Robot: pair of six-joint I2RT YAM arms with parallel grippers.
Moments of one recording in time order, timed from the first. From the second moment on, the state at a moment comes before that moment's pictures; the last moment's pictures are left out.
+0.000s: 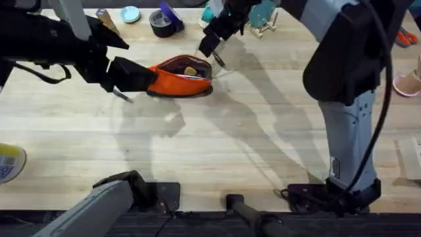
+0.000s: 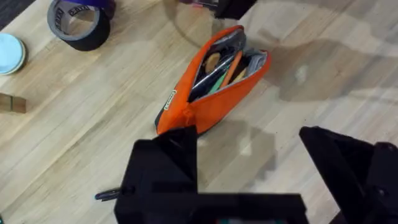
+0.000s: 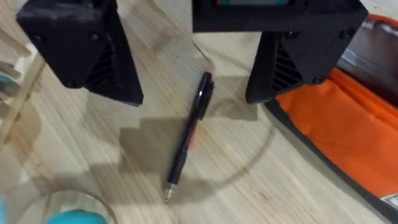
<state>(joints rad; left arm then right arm) 0.30 1.18 1.27 -1.24 0.63 0.93 0.47 2.43 2.32 -1.13 -0.15 -0.35</state>
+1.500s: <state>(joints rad) 0.30 1.18 1.27 -1.24 0.63 0.93 0.48 2.51 2.33 -1.13 -0.16 -0.32</state>
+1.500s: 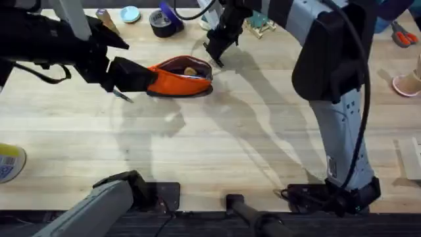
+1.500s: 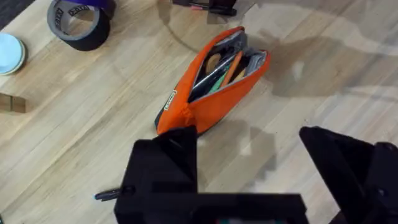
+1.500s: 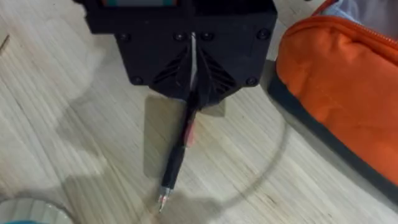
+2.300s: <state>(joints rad) 0.30 1.18 1.27 -1.24 0.63 0.93 0.48 2.51 2.45 -1.18 -0.09 -0.32</state>
